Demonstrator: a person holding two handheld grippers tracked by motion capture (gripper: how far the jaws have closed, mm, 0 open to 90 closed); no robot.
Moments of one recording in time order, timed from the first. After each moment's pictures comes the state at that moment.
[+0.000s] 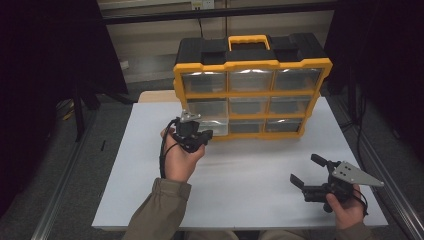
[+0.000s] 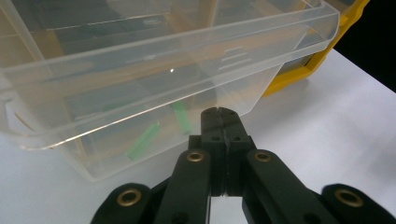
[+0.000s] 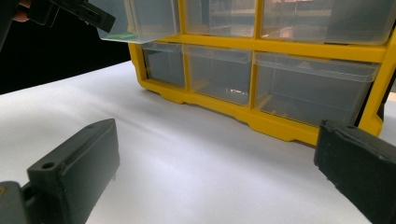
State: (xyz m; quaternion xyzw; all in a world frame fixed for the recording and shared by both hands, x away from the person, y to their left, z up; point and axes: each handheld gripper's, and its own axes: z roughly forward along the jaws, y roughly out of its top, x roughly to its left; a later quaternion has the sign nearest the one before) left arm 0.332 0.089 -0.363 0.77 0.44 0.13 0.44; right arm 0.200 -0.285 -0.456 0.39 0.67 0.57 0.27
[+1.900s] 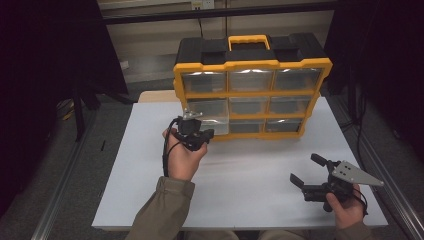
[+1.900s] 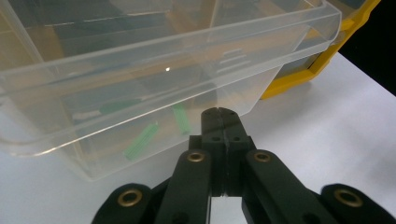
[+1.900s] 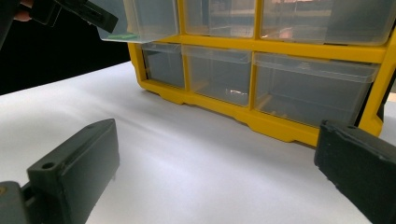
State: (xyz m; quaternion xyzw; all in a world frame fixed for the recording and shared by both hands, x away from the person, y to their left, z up) left arm 0.334 0.085 -0.361 0.77 0.45 0.13 0.43; right arm 0.201 -0.285 -0.456 0.39 0.67 0.57 0.28
